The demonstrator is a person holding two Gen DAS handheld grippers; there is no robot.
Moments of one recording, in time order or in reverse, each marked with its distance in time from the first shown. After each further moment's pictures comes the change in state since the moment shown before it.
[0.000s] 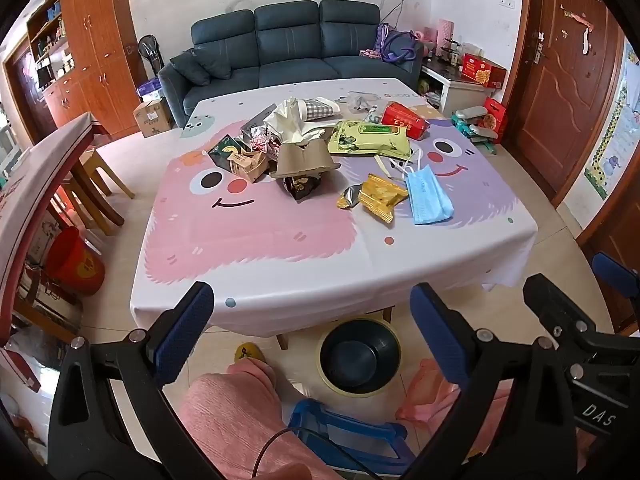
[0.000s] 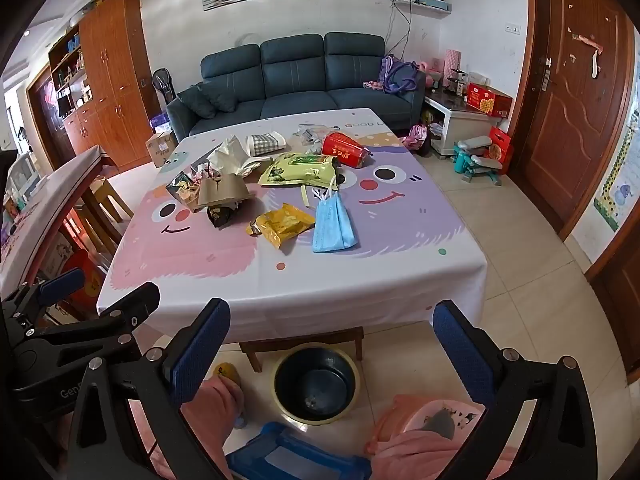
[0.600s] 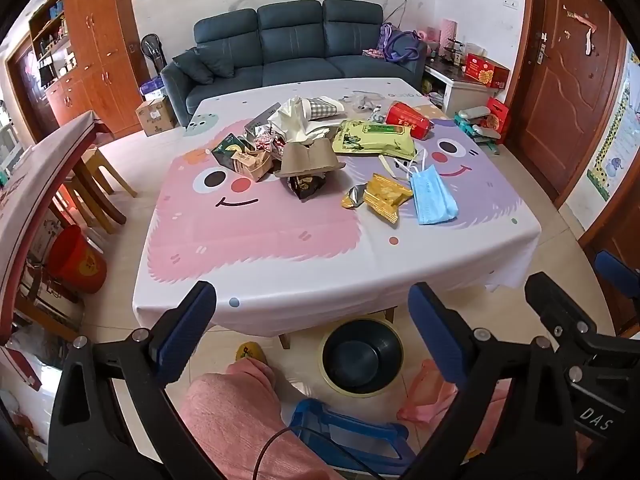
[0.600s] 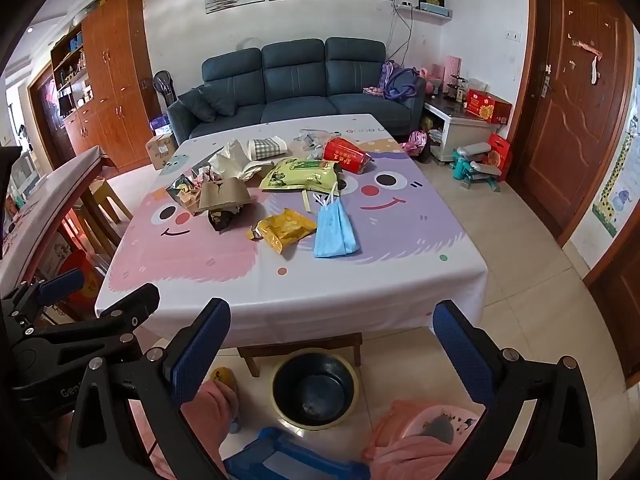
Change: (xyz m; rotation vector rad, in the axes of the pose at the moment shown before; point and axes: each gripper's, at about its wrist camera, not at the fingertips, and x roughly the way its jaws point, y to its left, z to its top) left arm 0.000 0.000 0.000 -0.002 0.002 -0.001; right arm -0.001 0.003 0.000 -0.014 -0.022 -0.014
